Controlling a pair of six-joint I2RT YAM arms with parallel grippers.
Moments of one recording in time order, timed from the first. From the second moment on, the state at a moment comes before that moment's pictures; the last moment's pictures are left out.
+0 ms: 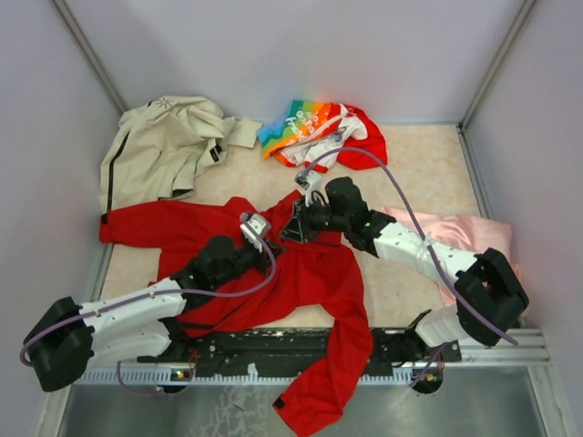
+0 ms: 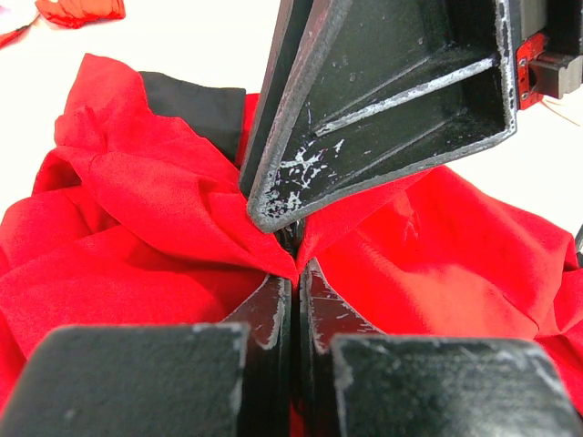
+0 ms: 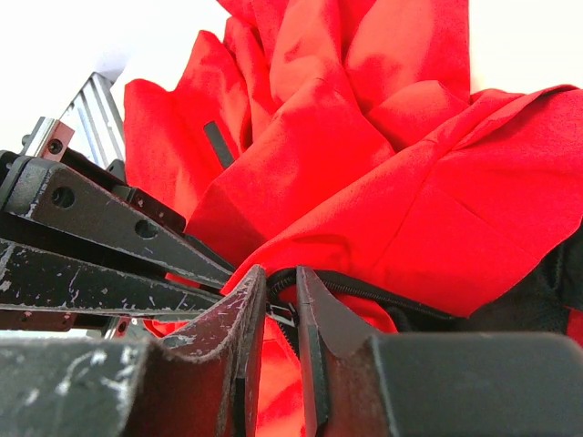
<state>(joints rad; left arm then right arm) -0.90 1.03 0.40 0.43 -0.01 -0.16 0.72 1.39 0.91 0.04 -0.48 0.35</state>
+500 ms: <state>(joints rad) -0.90 1.04 0.40 0.43 -0.01 -0.16 0.72 1.36 0.89 0.03 -0.46 0.35</state>
